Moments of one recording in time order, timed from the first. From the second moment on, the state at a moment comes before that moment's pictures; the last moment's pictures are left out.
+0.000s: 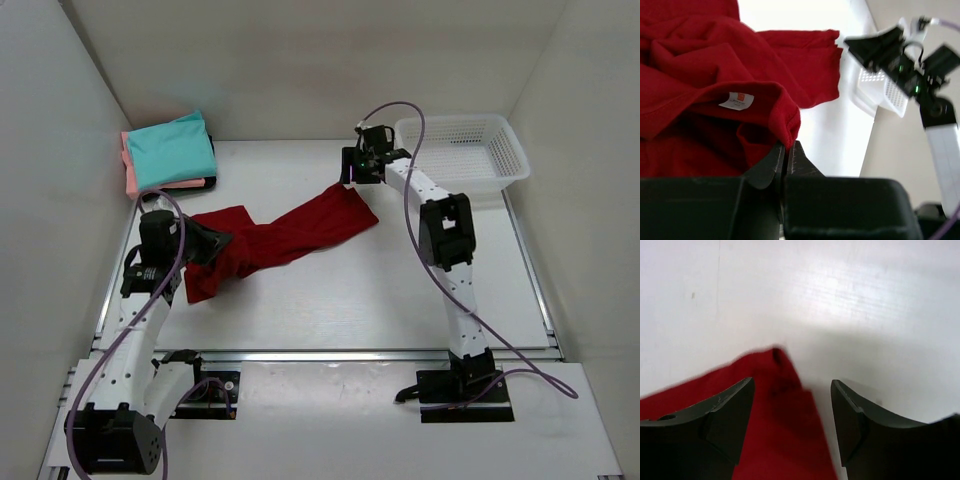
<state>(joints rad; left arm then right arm) -0.01 0.89 0.78 -0.44 0.28 -0.93 0.33 2.38 2.03 -0.44 -0.14 0.24</state>
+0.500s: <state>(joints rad) 0.02 0.87 0.72 -0.44 0.28 -0.93 0.31 2.48 2.15 -0.58 -0.20 0.23</state>
